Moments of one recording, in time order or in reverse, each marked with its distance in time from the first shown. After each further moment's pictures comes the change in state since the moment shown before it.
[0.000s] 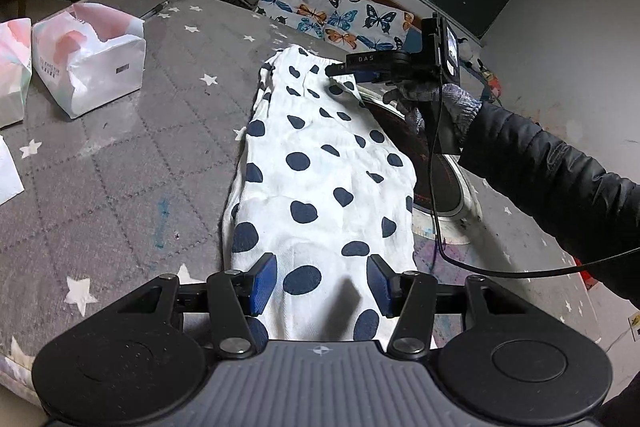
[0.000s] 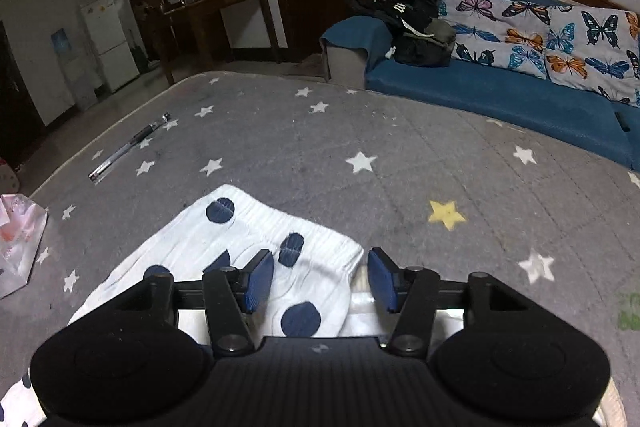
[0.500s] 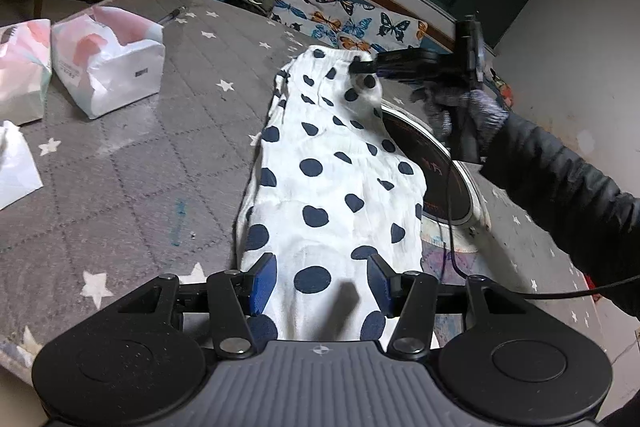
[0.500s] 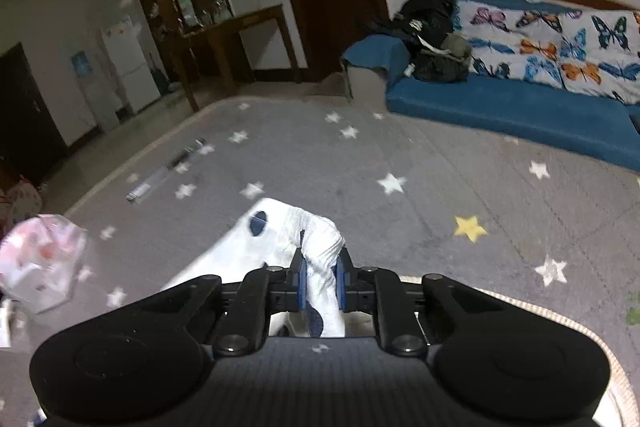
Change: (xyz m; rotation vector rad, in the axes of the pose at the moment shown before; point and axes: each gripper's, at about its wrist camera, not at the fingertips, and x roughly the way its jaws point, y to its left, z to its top) left arm -0.011 0.001 -0.002 -0.030 -0.033 0.045; right arm -0.037 0.016 0.007 0.026 -0.068 0.091
